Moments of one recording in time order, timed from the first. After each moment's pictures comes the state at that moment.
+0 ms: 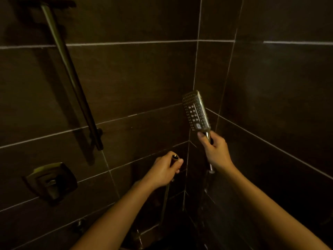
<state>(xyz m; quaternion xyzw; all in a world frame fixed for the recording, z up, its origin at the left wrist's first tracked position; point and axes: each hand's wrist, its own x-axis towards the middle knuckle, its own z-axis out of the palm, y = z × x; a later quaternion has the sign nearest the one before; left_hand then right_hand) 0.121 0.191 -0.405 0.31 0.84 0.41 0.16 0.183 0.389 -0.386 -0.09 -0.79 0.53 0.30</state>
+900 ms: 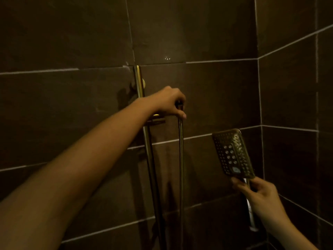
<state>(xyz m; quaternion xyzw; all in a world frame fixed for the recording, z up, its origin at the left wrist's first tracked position) -0.047 0.081 0.053 0.40 0.88 -0.03 -0.24 0.067 0.299 -0.230 -0.02 -0.67 0.68 0.29</state>
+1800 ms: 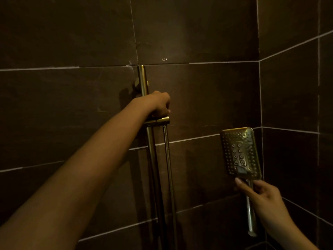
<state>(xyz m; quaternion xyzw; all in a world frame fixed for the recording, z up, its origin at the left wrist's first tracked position) -0.057 0.053 0.050 0.24 0.95 -0.01 -0.20 0.066 0.288 -0.233 -0.03 -0.64 0.71 0.29</state>
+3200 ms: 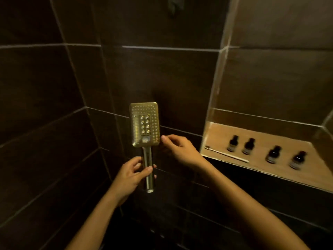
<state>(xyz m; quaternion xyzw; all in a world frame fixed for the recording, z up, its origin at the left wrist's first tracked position) 0.251 0.297 -0.407 0.38 0.60 0.59 0.39 0.396 0.448 -0.364 -0.30 -0.80 0.45 0.27</state>
